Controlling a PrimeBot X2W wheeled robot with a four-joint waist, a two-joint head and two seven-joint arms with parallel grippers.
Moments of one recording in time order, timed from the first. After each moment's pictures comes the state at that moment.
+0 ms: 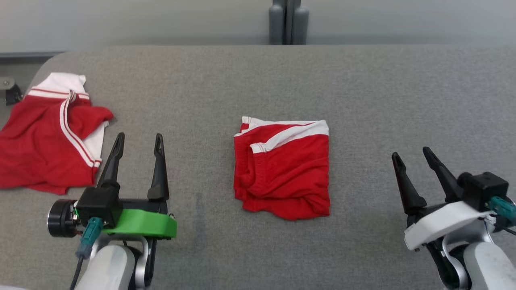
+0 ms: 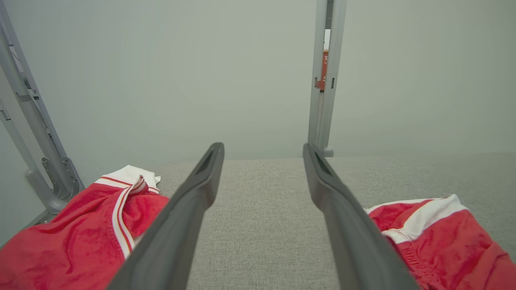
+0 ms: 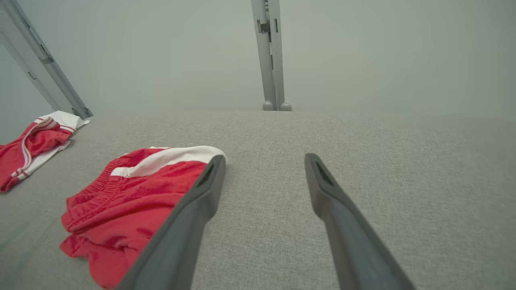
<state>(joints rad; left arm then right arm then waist) -0.21 0.26 -0.35 0.08 -0.36 0.20 -0.26 -0.05 -0.21 0.06 0.00 0.31 0.13 -0.04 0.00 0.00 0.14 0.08</state>
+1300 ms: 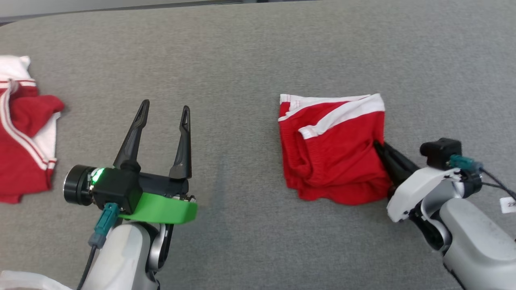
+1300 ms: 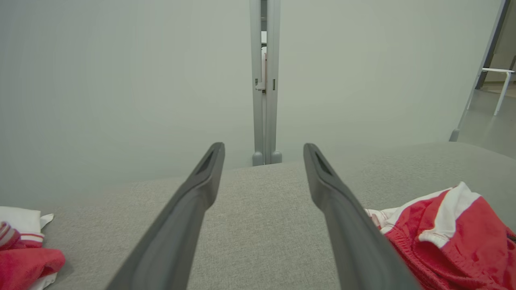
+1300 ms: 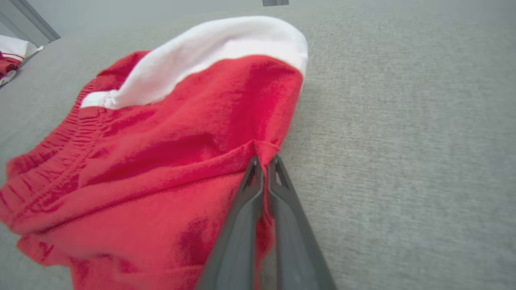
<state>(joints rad) -0.28 0.14 -0.29 0.04 -0.21 0.04 -0.26 -0.41 -0.36 0.45 0.48 0.58 0.13 -0.12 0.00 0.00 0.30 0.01</state>
